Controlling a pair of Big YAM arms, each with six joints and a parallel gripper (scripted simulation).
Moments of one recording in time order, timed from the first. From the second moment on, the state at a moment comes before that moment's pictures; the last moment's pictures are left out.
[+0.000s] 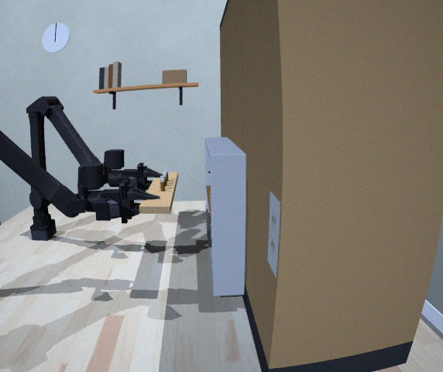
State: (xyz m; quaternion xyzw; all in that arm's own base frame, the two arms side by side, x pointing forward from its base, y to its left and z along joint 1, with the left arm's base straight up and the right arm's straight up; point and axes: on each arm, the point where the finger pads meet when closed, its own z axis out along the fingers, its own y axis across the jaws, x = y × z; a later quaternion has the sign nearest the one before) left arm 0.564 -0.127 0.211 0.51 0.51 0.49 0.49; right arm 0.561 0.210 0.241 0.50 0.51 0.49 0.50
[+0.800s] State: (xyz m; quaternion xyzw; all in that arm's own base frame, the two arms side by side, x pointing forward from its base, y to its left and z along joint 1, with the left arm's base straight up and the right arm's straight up) left arm 0.584 -0.127 0.248 0.51 0.50 0.49 0.50; right arm 0.579 0.210 0.278 0.50 0.50 0.50 0.50
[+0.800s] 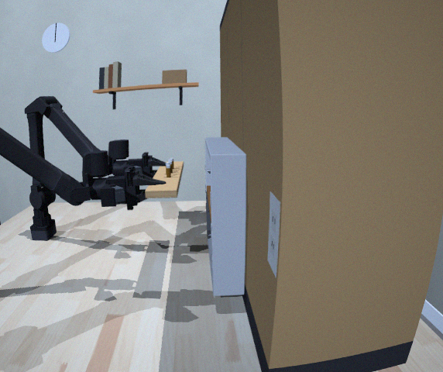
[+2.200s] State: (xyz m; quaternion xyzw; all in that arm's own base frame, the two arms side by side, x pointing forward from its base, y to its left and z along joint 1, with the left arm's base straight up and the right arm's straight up) left arm 0.655 -0.129 0.244 0.51 0.50 0.49 0.50; right arm 0.650 0.208 0.276 0.50 0.50 0.50 0.51
